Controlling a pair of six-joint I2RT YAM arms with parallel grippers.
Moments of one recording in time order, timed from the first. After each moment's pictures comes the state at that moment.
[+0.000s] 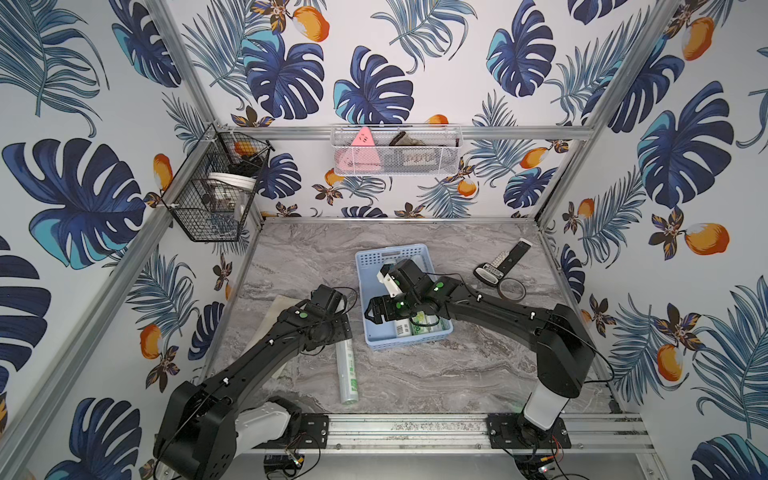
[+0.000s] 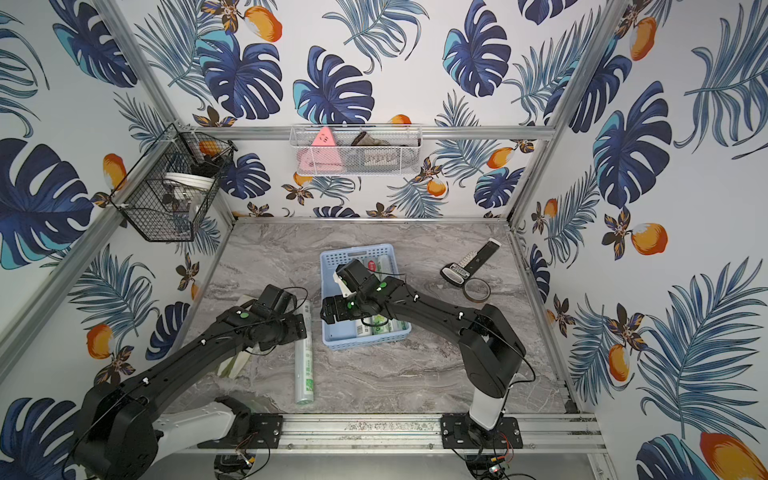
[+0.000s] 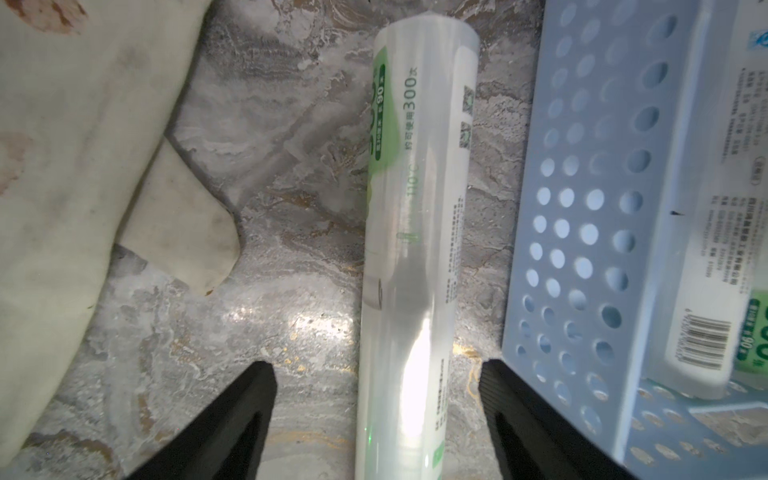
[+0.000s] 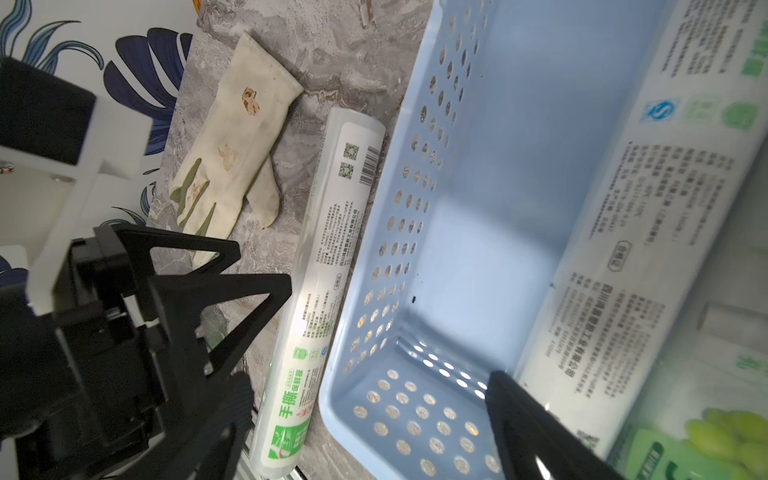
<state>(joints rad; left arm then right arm) -0.36 1.18 0.74 -0.76 -0.05 -0.69 0.88 1.76 1.36 -0.50 -0.21 0.56</state>
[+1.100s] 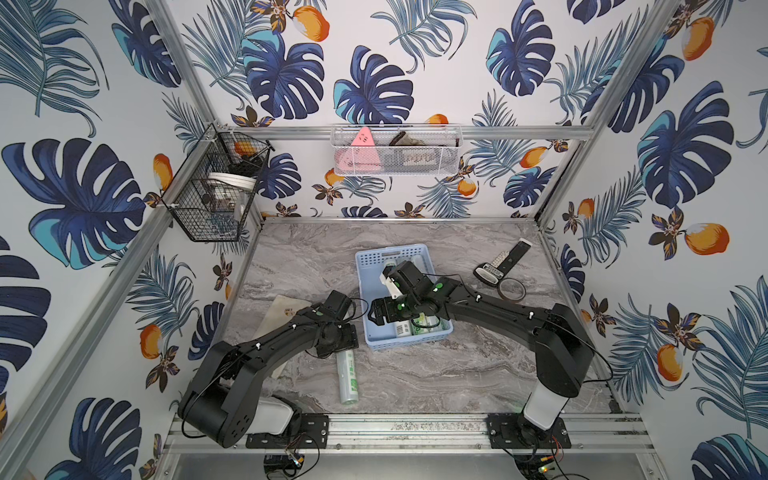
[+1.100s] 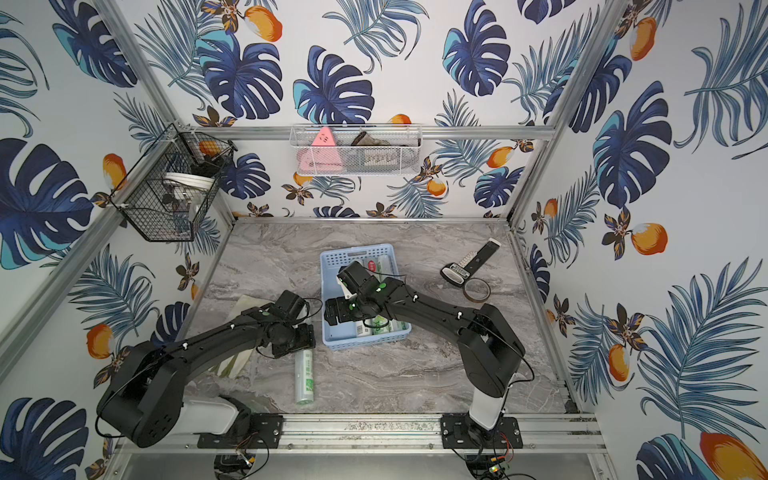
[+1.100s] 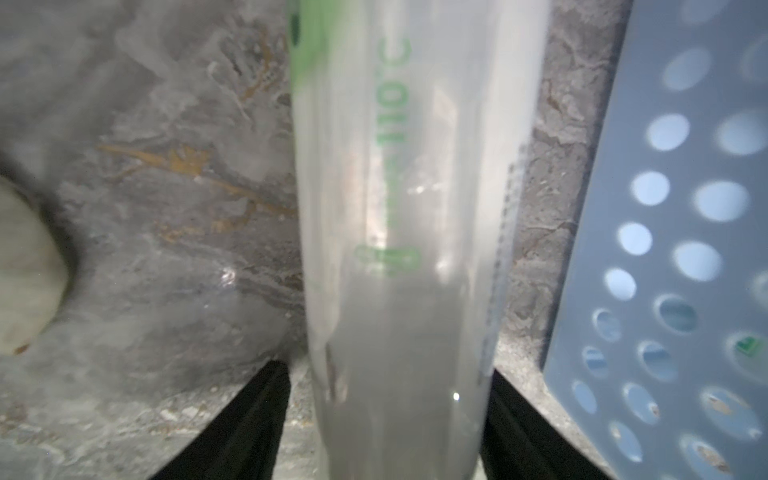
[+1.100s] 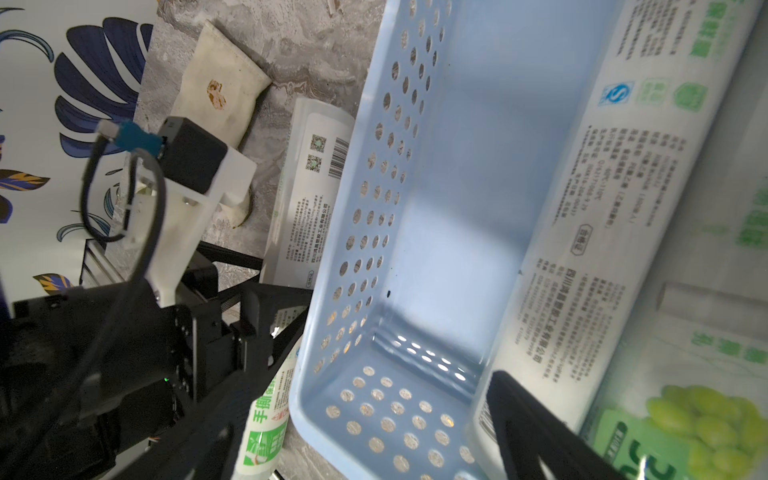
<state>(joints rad) -0.39 1.39 0.68 -0.61 0.05 -0.67 0.88 1.77 1.35 -0.52 -0.17 0.55</state>
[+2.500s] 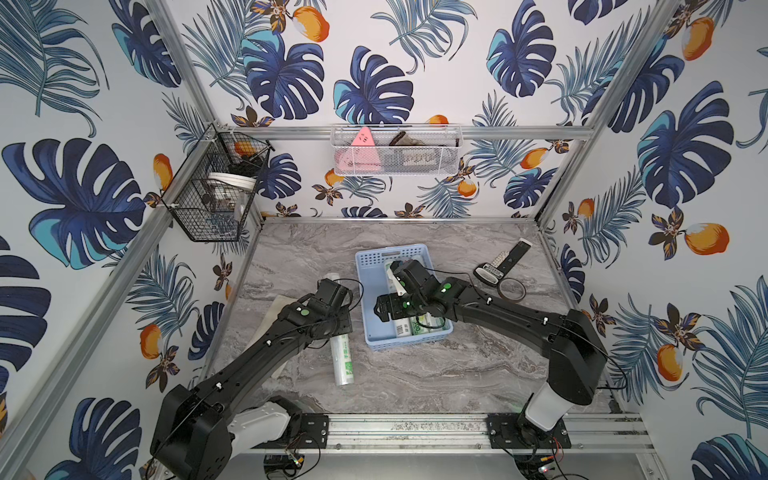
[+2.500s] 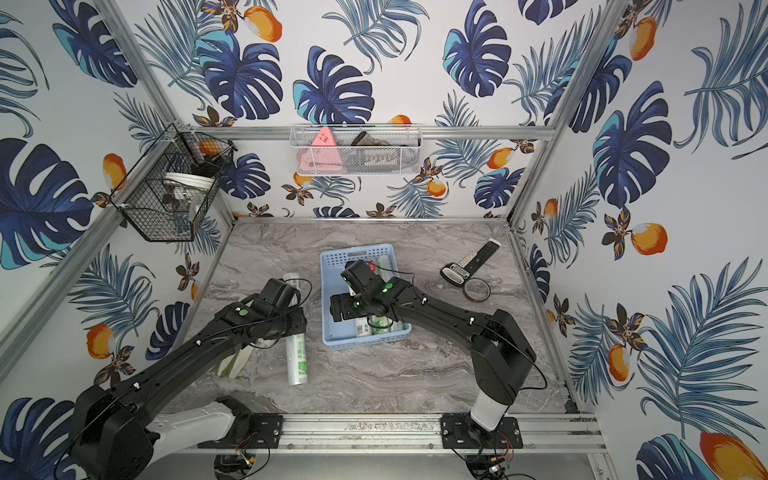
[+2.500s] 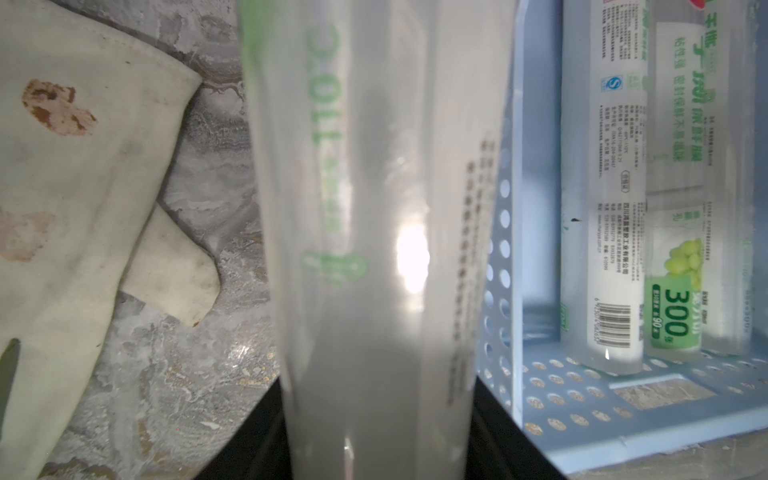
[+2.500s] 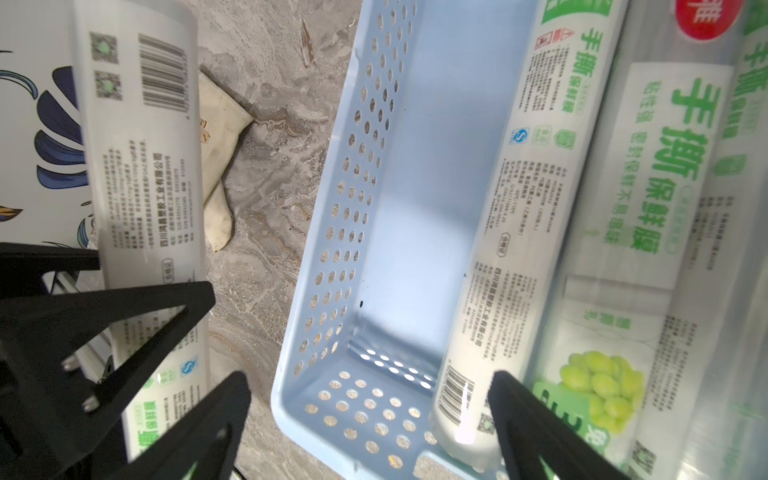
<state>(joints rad) -0.43 1.15 0.84 -0.77 -0.11 -0.66 0.88 1.69 1.32 -0.54 -0.04 0.55</state>
